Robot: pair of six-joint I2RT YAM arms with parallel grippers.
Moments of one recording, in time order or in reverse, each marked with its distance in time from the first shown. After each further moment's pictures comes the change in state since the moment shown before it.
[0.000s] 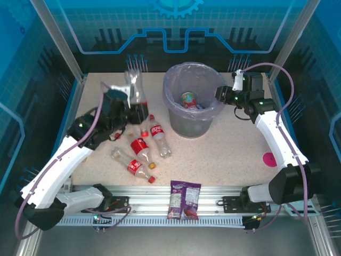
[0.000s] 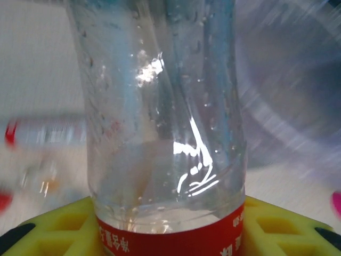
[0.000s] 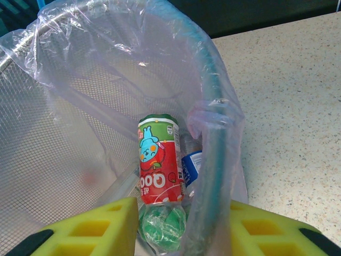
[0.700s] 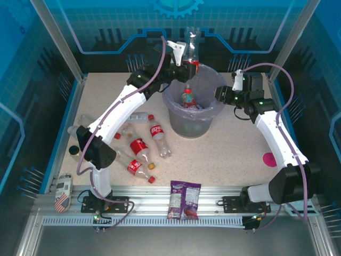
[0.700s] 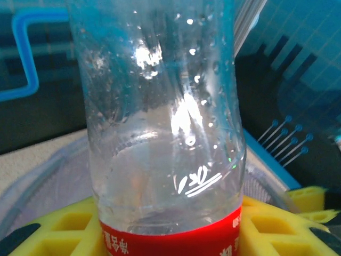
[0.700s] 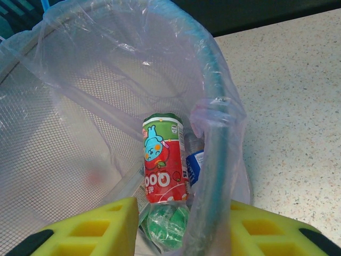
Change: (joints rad) left arm 0.001 0.786 0.665 0.297 0.277 0.260; right arm 0.000 0.002 0.000 0.003 -0.018 0.016
